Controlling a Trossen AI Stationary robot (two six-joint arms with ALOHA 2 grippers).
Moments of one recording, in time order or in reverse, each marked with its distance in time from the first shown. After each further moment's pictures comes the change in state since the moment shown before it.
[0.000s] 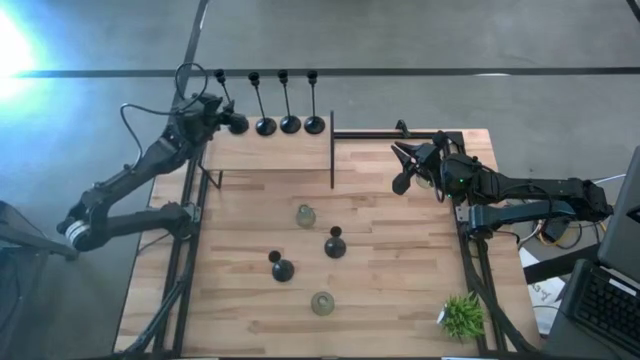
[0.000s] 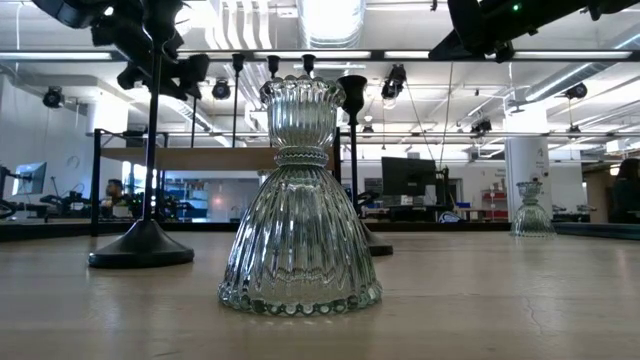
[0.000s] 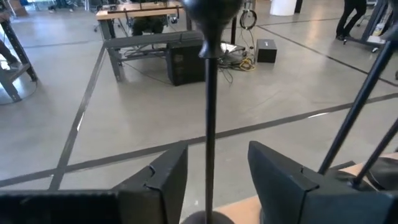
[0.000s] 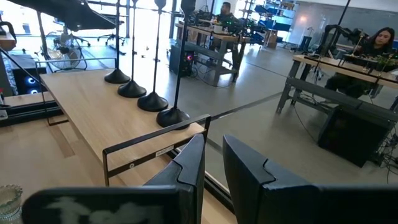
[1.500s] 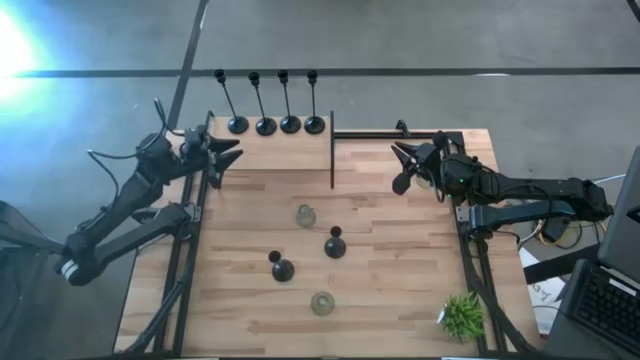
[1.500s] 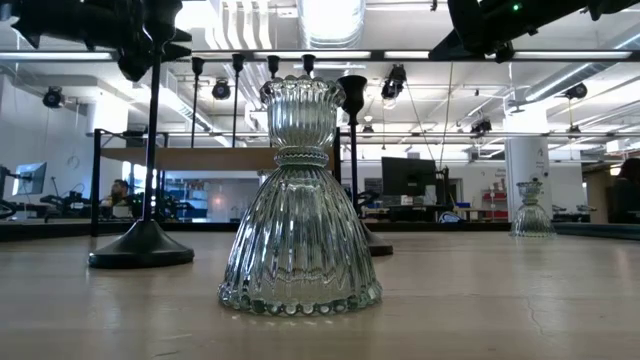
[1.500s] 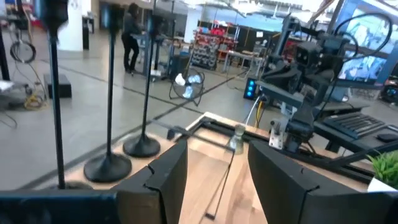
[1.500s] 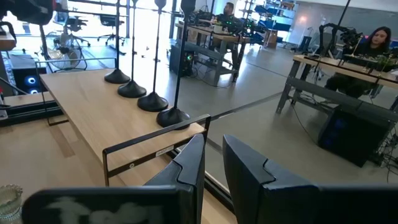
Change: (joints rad) left arm -0.027 -0.440 -0.240 0.012 0.850 -0.065; right arm 0.000 0.000 0.000 0.000 0.000 0.000
